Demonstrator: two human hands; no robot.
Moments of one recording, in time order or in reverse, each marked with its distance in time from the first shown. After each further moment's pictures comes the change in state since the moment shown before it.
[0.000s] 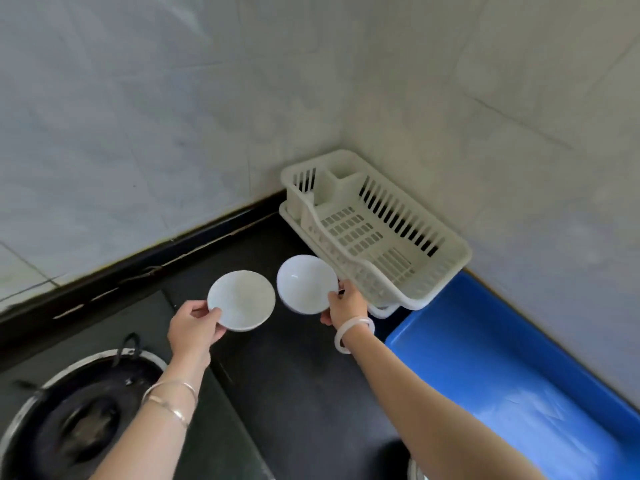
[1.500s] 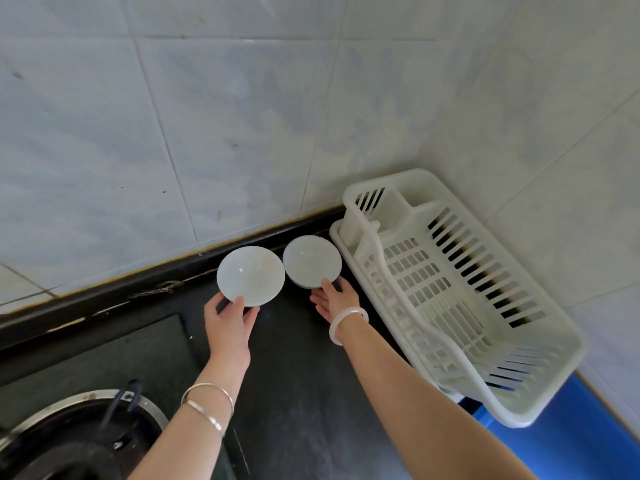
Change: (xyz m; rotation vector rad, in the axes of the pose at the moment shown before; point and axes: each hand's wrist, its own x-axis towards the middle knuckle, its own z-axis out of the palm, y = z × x) left_hand 0.104 0.010 0.058 -0.642 0.025 -0.174; right_hand 0.133 -0.047 0.123 0.384 -0.198 0.203
